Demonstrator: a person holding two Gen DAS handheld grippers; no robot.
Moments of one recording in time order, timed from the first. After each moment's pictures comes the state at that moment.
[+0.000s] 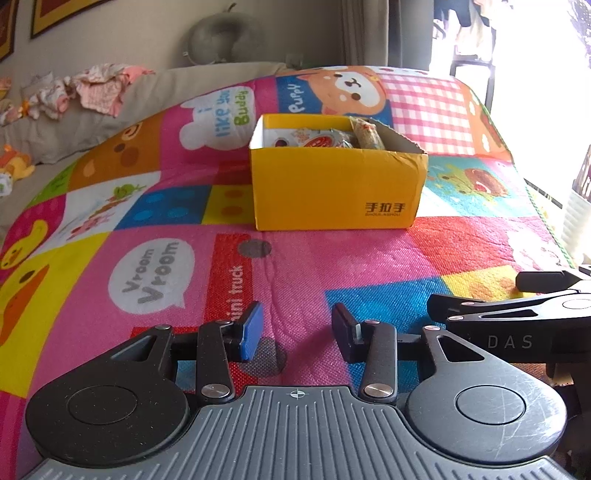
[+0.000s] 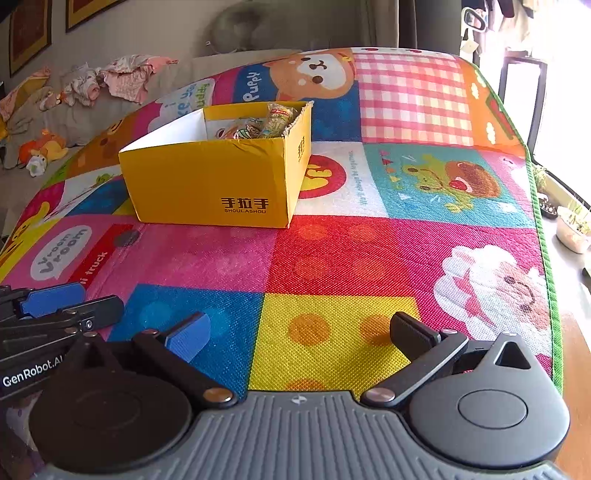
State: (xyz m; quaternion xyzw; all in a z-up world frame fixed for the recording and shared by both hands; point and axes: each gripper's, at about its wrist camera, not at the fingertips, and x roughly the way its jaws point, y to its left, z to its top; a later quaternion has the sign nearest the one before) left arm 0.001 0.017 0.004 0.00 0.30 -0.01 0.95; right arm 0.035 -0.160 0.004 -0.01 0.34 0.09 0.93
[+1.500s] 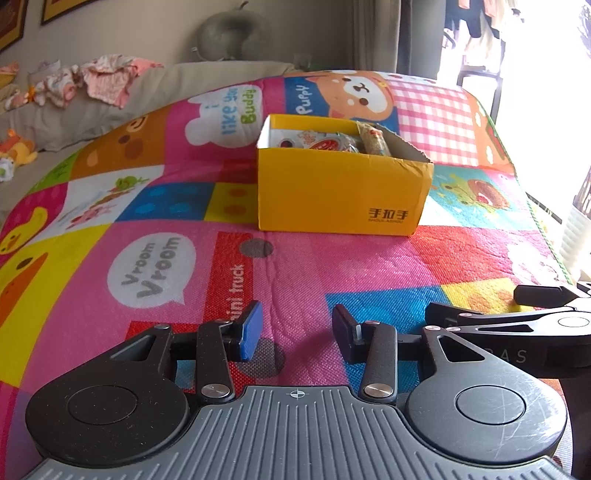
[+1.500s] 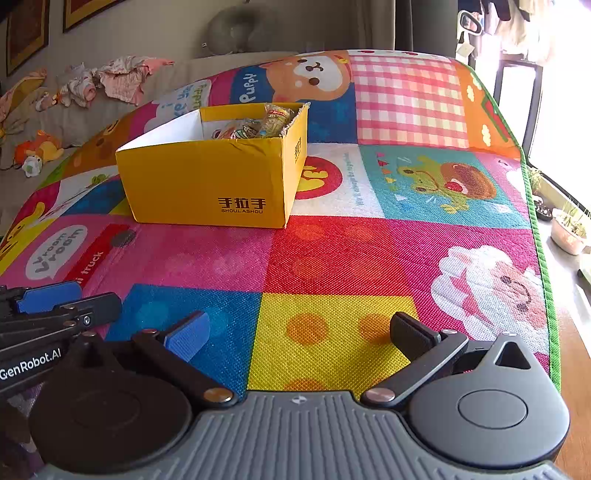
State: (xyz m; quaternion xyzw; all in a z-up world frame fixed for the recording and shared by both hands) left arm 0.001 0.023 0.004 -0.04 0.30 -0.01 0.95; right arm 0.035 -0.158 0.002 -0.02 0.34 0.09 0.94
